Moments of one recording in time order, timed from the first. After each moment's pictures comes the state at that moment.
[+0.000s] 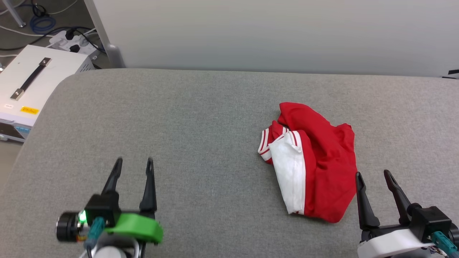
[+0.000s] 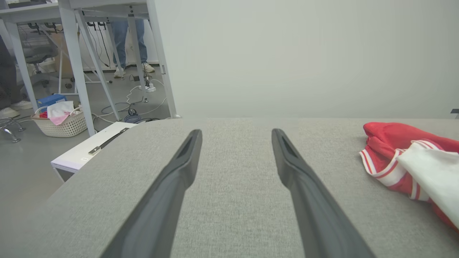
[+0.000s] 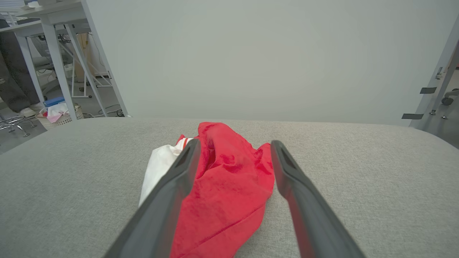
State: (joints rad) left arm 0.01 0.08 -0.01 0.08 -0.07 -0.04 -0.26; right arm 0.10 -0.05 0.00 0.00 0.13 0.13 -0.26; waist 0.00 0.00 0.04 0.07
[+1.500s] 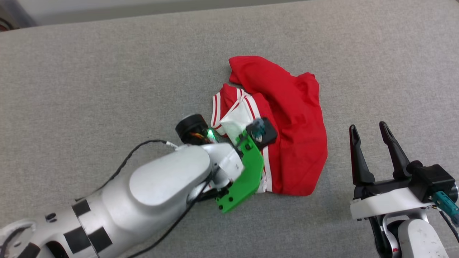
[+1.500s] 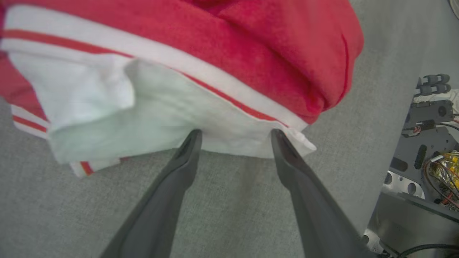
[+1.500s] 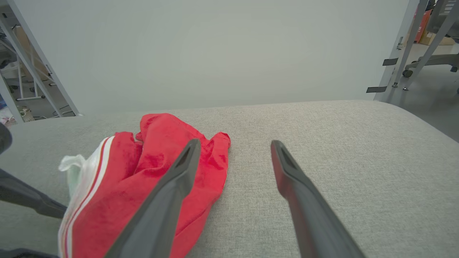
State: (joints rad) left arm -0.98 0.37 -1.28 0.24 -0.87 -0.13 0.63; right arm -0.09 -0.05 0.04 -0.01 0.16 0.13 -0.26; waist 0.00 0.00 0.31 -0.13
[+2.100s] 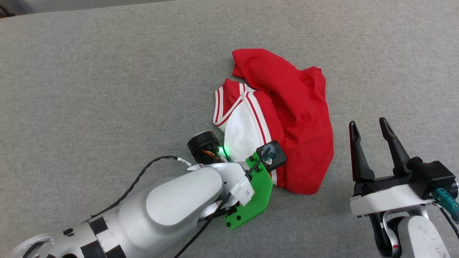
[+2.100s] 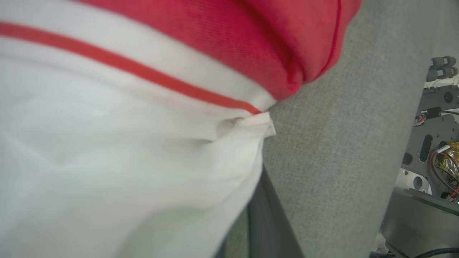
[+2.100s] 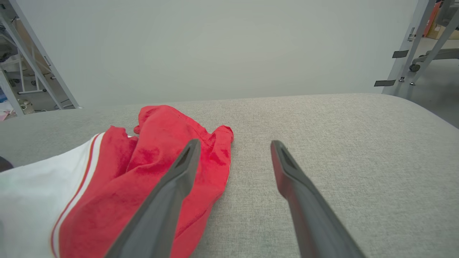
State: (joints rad) left arm -0.89 0.32 -1.27 0.28 -0.73 -0.13 0.60; right arm -0.11 -0.05 0.04 0.00 0.16 0.13 -0.26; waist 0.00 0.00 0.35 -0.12
